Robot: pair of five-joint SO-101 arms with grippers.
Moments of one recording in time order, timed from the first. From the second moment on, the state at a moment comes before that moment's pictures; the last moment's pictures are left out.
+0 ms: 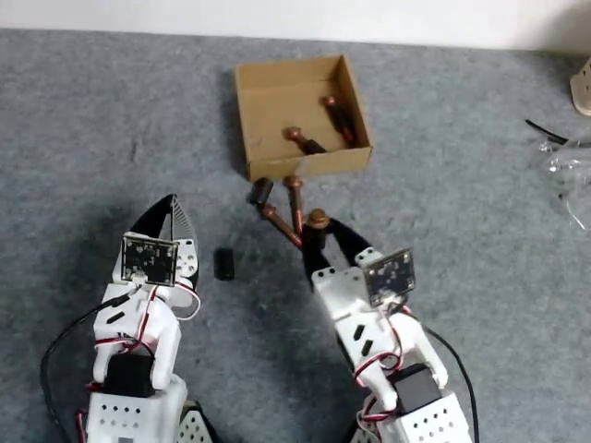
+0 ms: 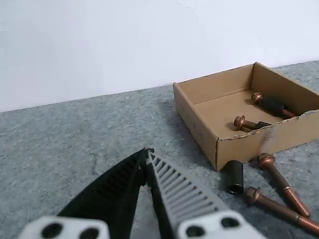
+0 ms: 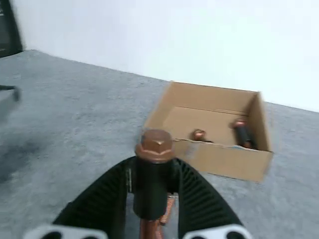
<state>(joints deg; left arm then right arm) -1.1 -103.8 96.0 27.0 -3.9 -26.7 -103.4 95.6 21.8 2.3</state>
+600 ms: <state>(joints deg) -1.1 -103.8 96.0 27.0 -4.0 -23.1 -58.5 63.5 21.8 2.3</state>
